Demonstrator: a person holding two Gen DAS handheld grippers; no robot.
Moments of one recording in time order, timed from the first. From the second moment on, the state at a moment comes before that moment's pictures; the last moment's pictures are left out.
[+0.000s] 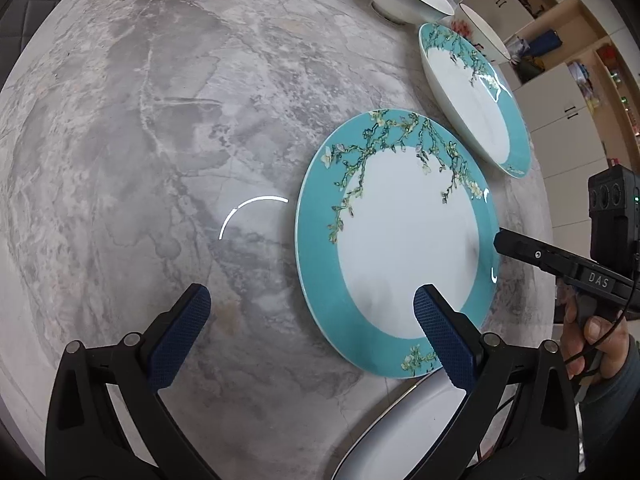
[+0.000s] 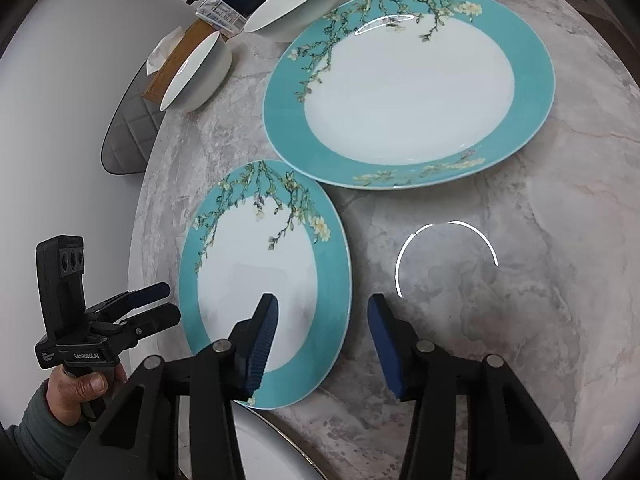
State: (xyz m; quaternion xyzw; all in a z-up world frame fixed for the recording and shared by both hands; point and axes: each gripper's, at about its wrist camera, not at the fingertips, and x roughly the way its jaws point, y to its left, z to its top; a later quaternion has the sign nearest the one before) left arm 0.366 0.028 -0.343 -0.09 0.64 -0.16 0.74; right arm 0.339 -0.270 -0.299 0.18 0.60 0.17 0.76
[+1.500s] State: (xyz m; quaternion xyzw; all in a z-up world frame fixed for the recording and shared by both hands) left arm 0.346 0.054 -0.288 -0.11 0.63 -0.15 0.75; right arm 0.333 -0.245 -0.235 0.15 0.59 0.17 0.77
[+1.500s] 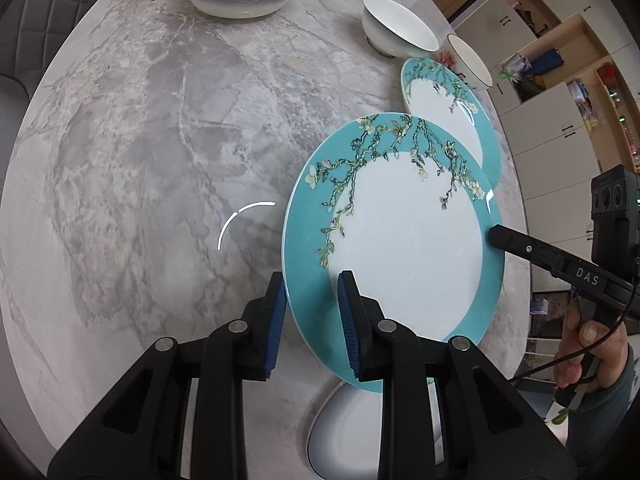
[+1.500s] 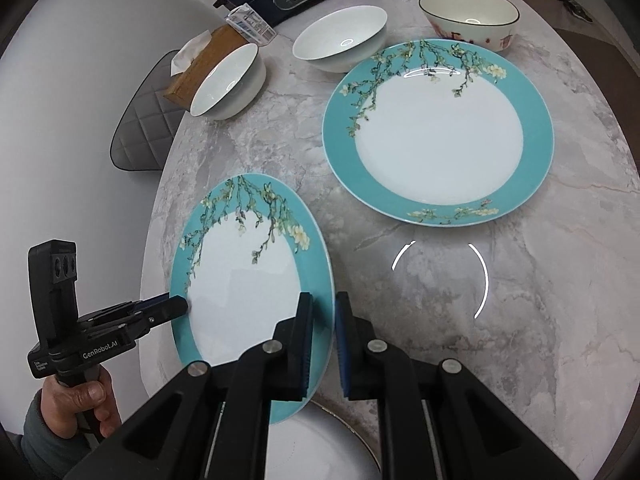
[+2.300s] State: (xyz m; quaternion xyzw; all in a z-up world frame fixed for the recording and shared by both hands) left arm 0.194 0.028 -0.317 -0.11 0.68 -0.13 0.71; right arm 0.211 -0.261 -0.261 0.12 0.64 0.19 0.74
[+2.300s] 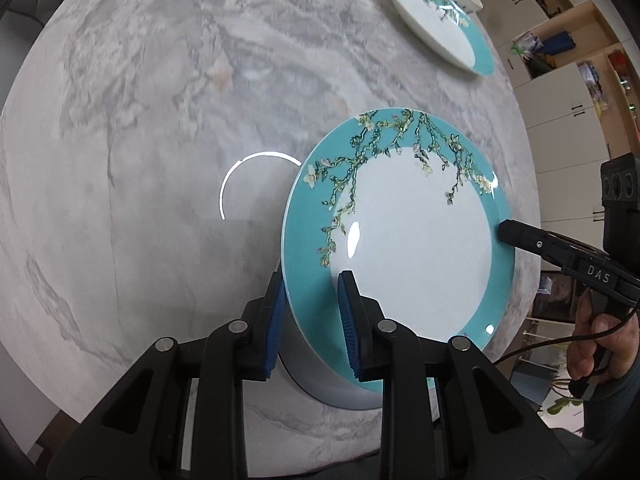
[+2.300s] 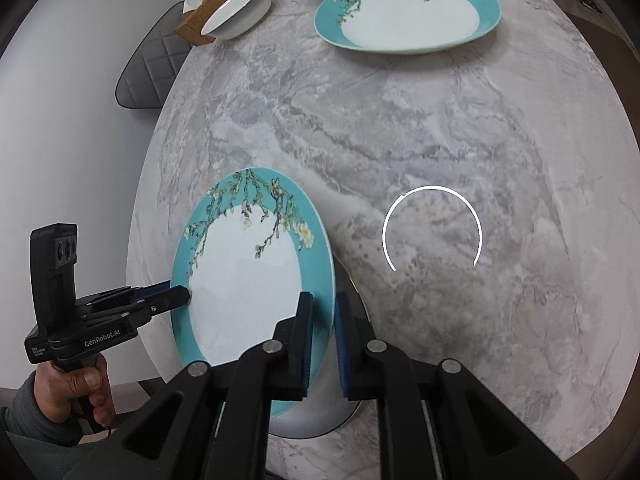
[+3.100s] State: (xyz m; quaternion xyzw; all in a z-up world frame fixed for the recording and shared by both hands) left arm 0.165 0.009 -0.337 -0.07 0.68 -0.13 0.71; right arm 0.176 -0.254 -0.281 0.06 0.65 0.18 0.73
